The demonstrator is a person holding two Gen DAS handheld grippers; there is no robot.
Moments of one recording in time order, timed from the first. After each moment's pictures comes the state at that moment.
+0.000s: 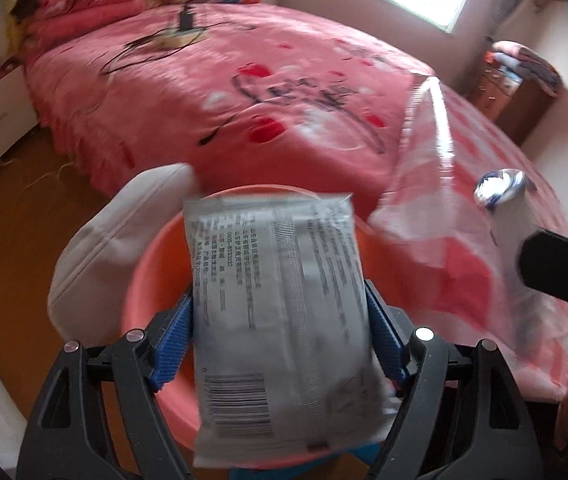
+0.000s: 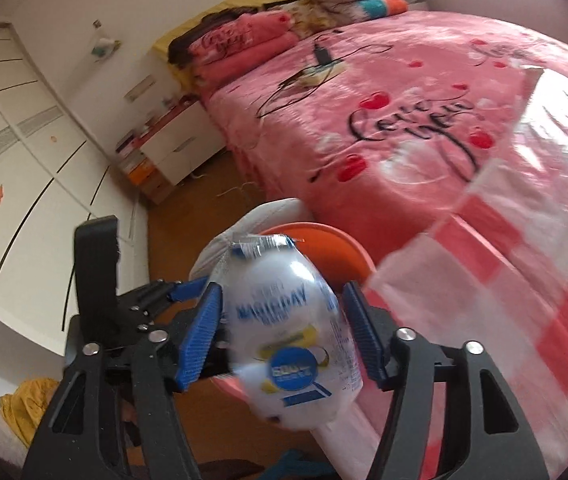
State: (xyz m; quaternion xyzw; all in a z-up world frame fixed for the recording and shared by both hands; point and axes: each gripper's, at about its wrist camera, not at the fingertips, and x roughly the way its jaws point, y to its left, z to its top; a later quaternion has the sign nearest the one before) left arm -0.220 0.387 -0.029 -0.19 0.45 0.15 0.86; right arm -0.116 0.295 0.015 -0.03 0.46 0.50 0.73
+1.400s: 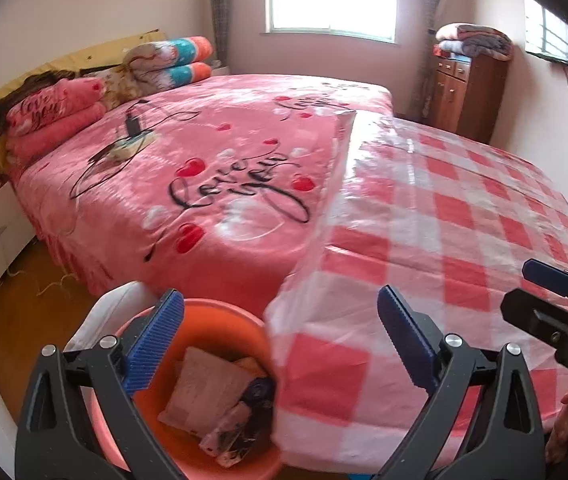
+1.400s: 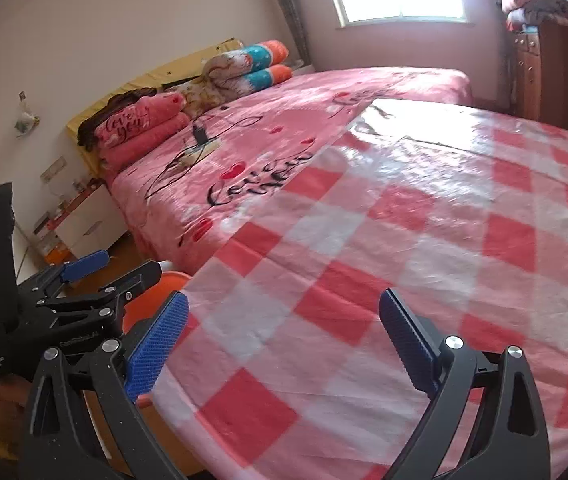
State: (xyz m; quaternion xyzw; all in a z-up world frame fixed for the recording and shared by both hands) left arm -0.170 0.267 0.043 -0.04 0.35 0.11 0.93; right arm -0.100 0.129 0.017 0.03 0.37 0.32 0.87
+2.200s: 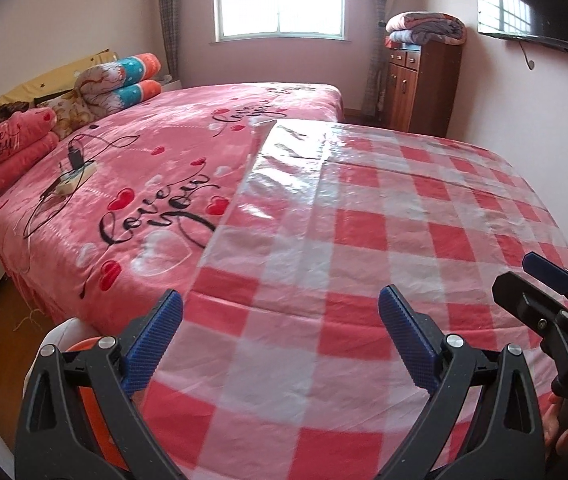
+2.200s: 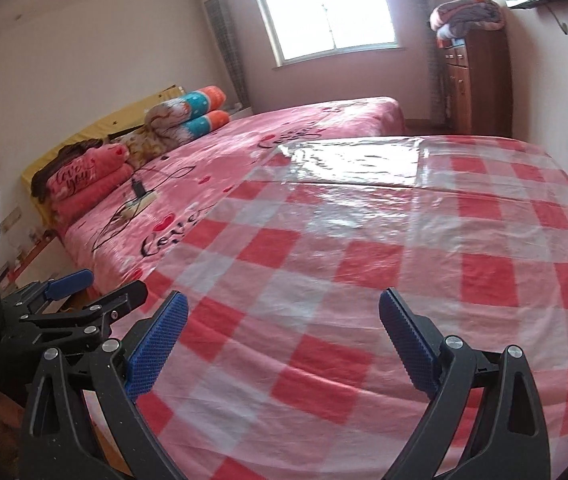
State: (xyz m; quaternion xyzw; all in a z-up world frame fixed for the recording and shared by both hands) left arm -0.125 0.174 0.056 -0.01 0.35 0.04 0.94; right arm -0.082 0.029 0.023 0.07 0.32 0.22 0.92
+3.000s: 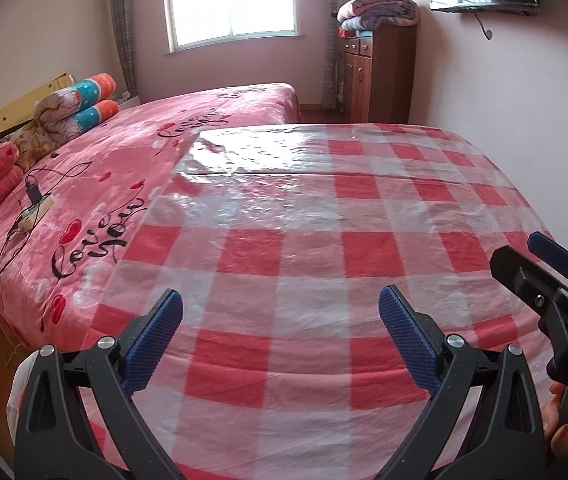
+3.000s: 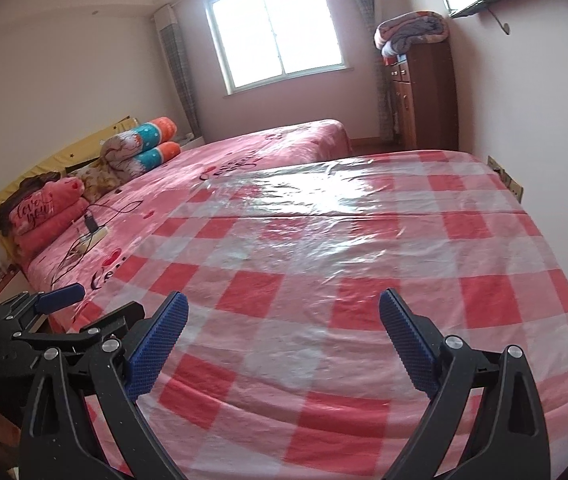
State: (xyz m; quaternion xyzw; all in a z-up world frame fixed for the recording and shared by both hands) left arm -0.093 0.077 0.054 0.04 0.35 -0.01 0.94; right arm -0.075 -0.055 0.022 0.08 0.28 0.13 0.95
